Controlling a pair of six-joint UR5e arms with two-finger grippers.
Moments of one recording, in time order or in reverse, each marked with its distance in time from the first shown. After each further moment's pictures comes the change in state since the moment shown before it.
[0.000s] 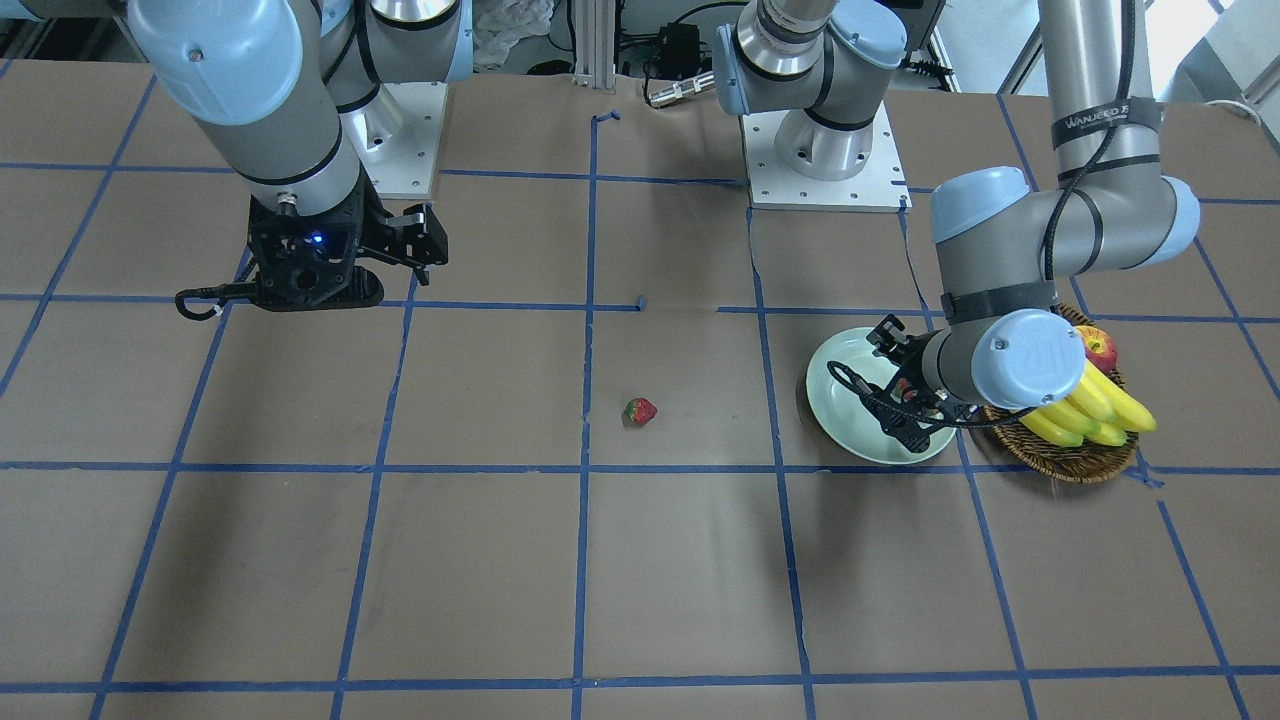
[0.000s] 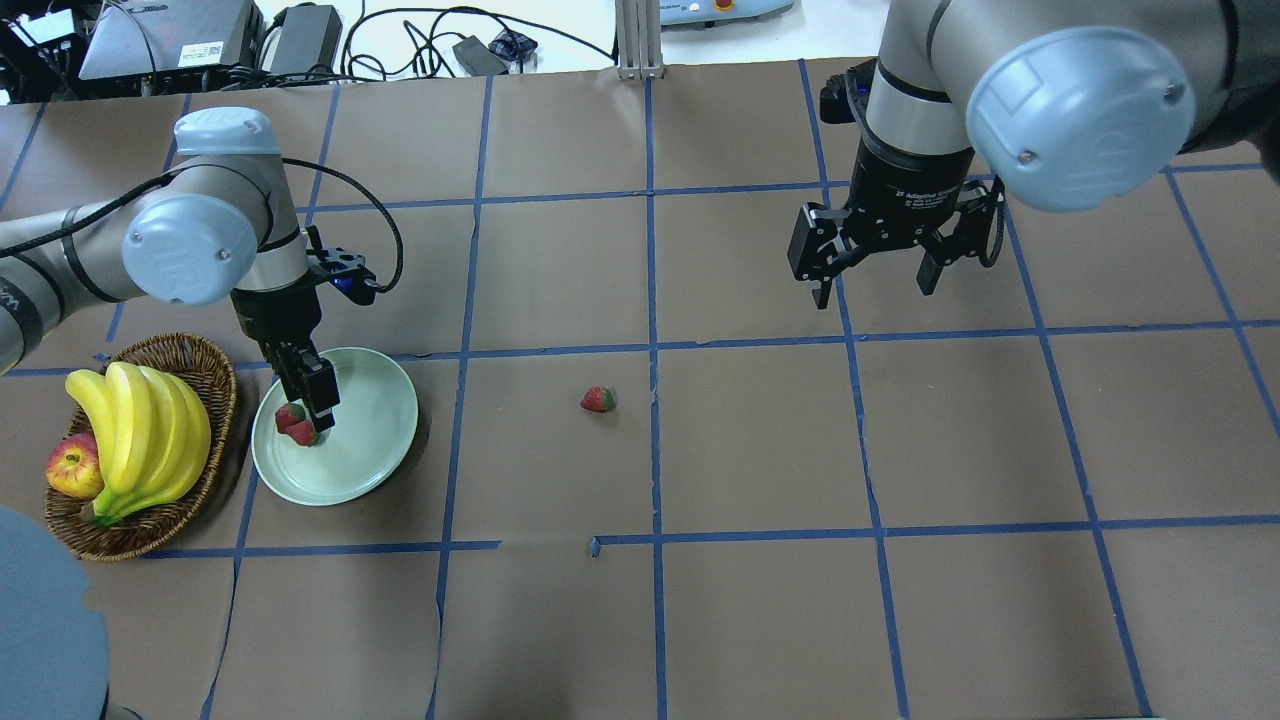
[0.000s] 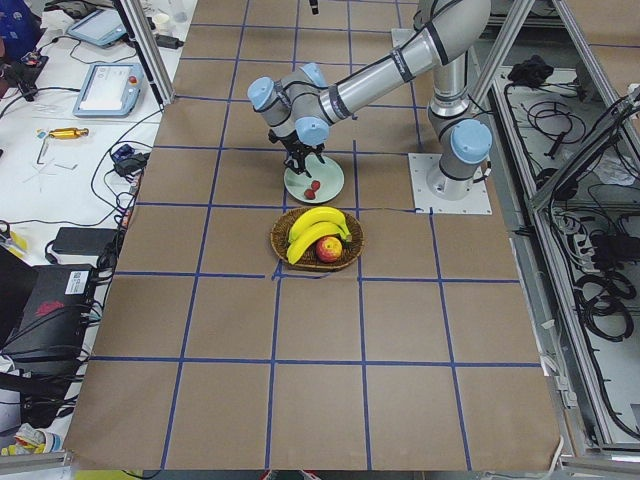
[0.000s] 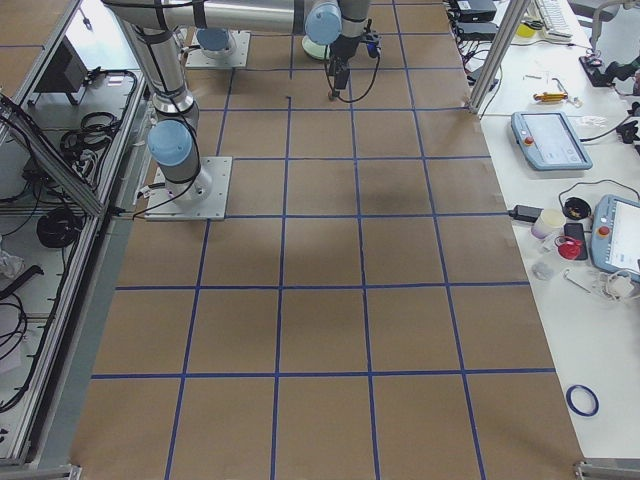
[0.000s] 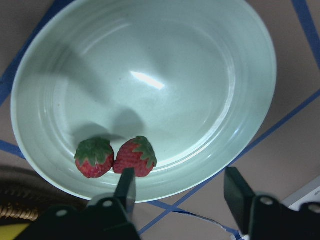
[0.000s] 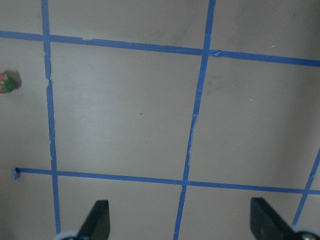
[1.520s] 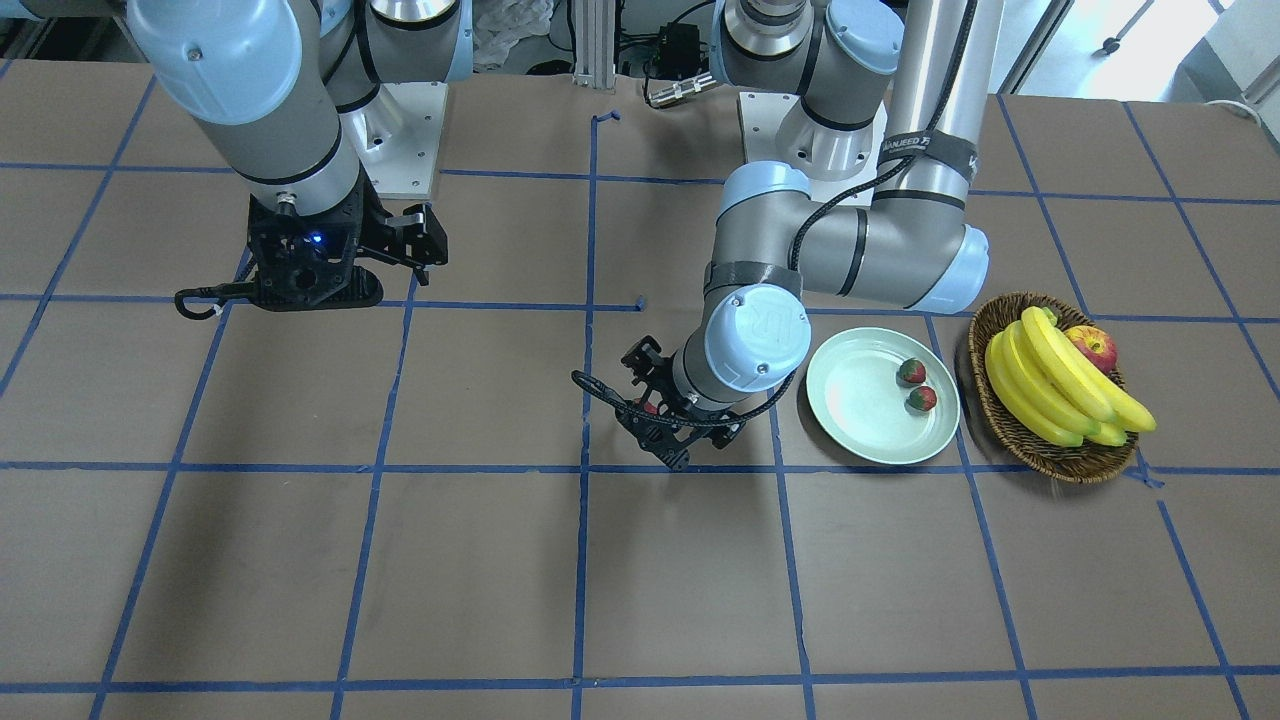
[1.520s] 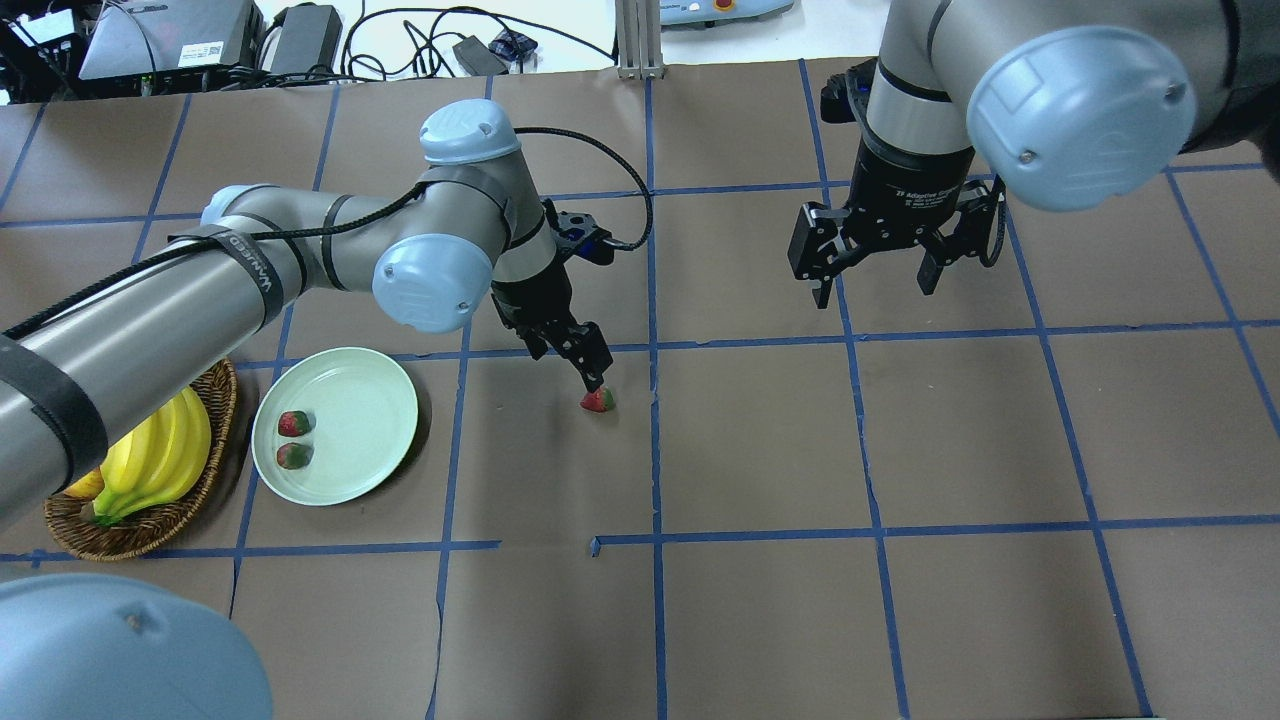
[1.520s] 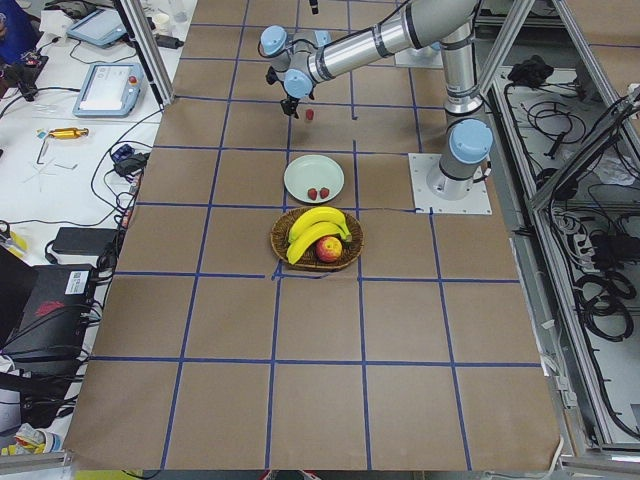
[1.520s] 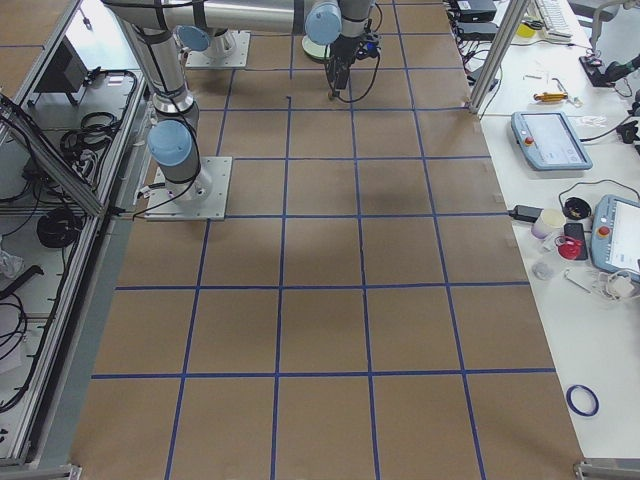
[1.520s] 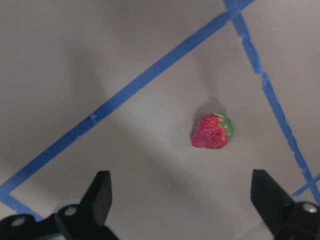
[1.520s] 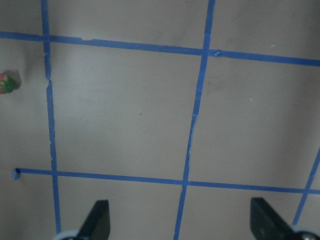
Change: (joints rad) left arm -0.387 -0.104 0.058 0.232 -0.369 -0.389; right arm 0.000 0.000 0.000 0.000 0.000 0.003
